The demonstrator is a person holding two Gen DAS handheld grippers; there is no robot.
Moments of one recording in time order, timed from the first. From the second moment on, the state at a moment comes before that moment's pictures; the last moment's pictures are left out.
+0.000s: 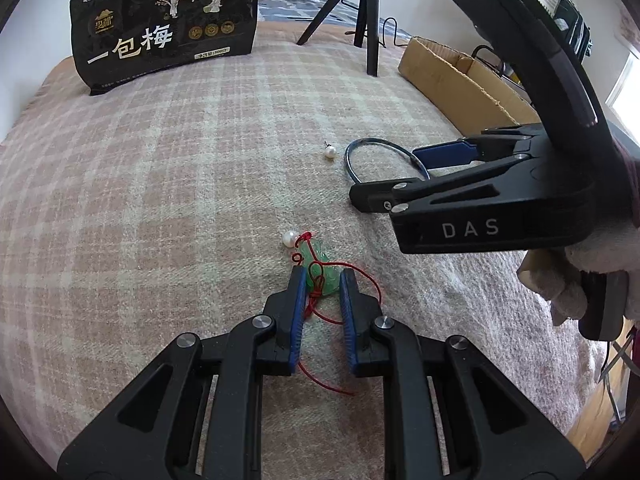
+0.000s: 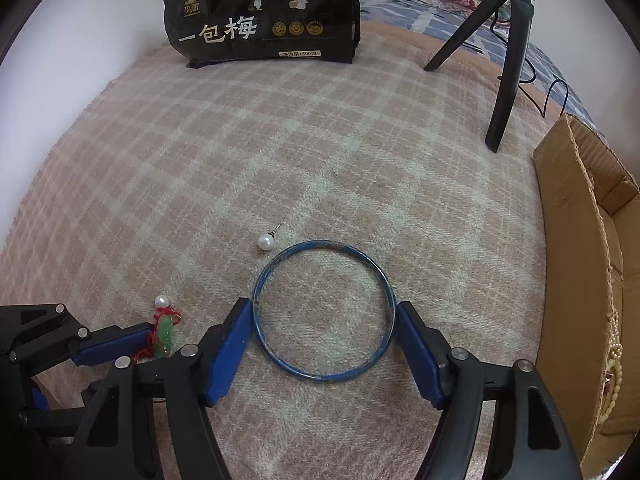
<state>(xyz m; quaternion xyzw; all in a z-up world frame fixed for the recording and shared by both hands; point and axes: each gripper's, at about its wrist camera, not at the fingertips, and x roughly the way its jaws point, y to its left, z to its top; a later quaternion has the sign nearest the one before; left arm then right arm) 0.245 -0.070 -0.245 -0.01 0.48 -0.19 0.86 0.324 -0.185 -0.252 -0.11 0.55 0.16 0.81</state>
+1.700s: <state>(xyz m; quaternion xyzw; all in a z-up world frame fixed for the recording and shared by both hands) 0.235 -0.137 -0.122 -0.02 0.38 -0.25 0.89 0.237 -0.351 -0.116 -0.01 0.44 0.08 0.90</state>
